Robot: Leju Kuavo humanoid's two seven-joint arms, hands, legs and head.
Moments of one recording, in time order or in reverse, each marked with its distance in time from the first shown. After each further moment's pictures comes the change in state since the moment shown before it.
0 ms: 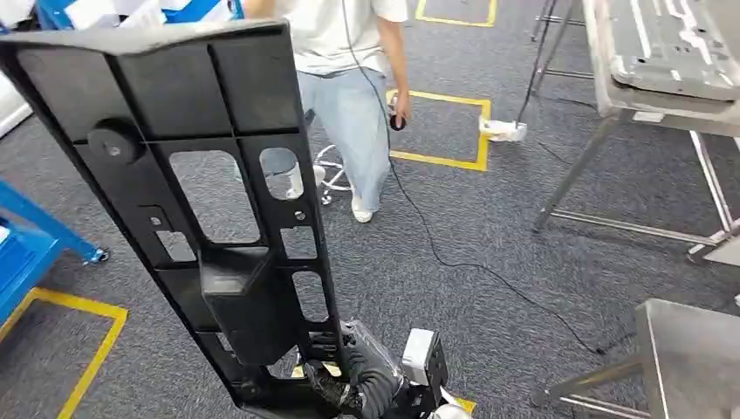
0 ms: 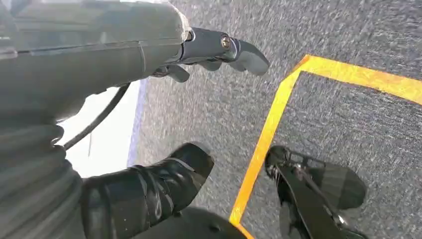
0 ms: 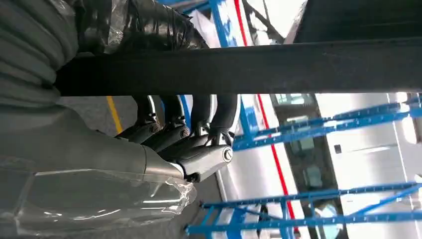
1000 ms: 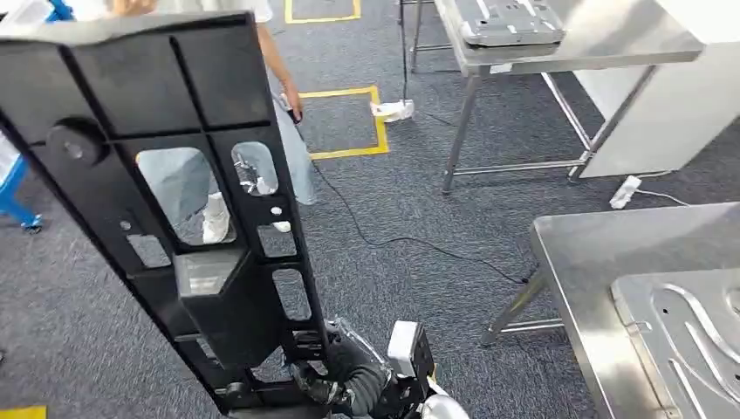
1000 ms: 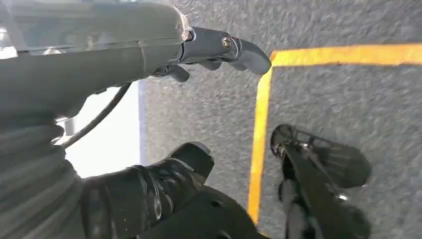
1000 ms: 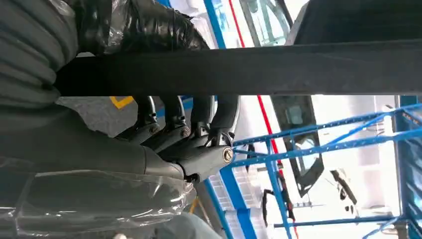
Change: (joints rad) left arm 0.002 -0.005 0.038 0.000 0.067 -0.055 0.020; right arm -0.054 0.032 0.023 0.060 -0.028 0.060 0.021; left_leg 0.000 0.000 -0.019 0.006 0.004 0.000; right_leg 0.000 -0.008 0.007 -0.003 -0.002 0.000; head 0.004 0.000
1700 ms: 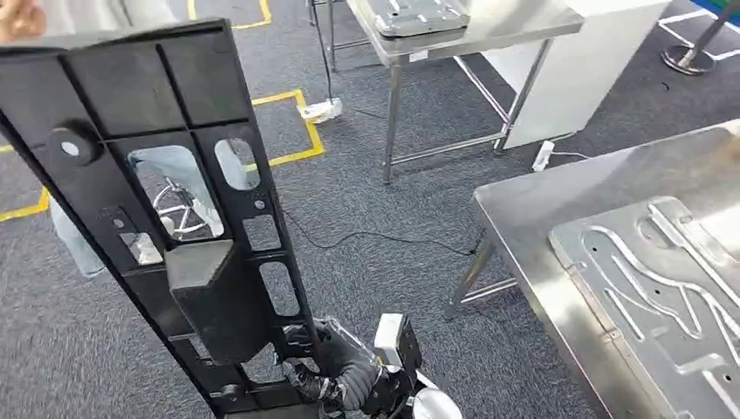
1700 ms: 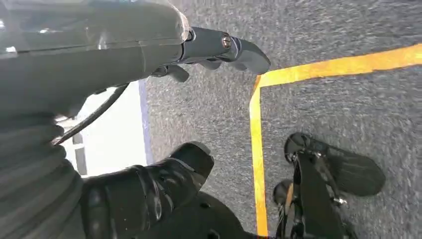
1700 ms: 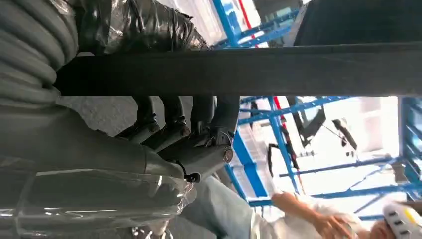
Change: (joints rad) left arm 0.003 0.000 0.040 0.000 0.017 -0.001 0.011; right arm -0.048 0.030 0.016 0.074 -0.029 0.022 0.005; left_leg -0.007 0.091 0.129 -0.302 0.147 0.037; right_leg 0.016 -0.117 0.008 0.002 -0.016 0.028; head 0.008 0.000
